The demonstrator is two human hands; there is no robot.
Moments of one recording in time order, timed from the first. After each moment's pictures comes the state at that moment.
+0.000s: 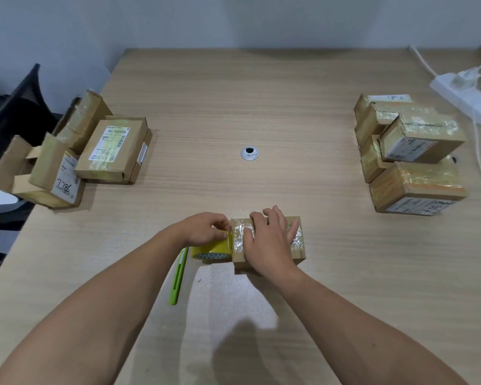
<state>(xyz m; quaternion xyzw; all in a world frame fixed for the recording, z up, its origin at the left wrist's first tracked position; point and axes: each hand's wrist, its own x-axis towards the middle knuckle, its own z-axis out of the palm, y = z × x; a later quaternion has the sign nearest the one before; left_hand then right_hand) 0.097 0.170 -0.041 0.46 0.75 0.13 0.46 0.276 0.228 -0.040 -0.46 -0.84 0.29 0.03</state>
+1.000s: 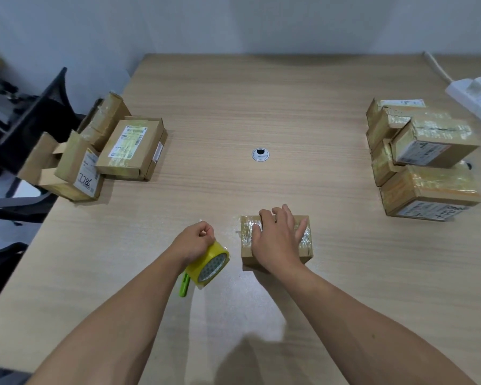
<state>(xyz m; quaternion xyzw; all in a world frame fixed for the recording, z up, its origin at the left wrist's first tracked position) 0.118 0.111 -0.048 0.20 0.85 0.29 0.40 0.275 0.224 -0.038 -0.46 -0.85 0.26 0.01</state>
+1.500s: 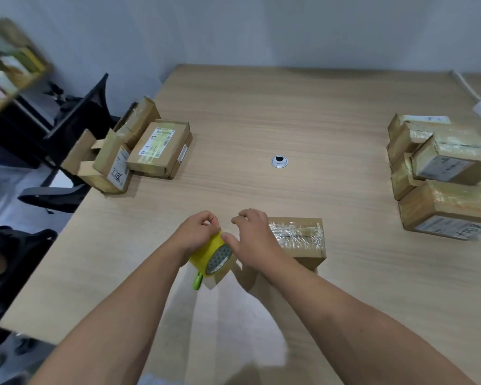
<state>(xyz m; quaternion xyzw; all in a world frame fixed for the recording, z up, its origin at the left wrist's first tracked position) 0.114 0.091 -0.007 0.15 0.83 0.38 0.39 0.239 0.196 -0.014 -0.25 -0.91 0.34 0.00</state>
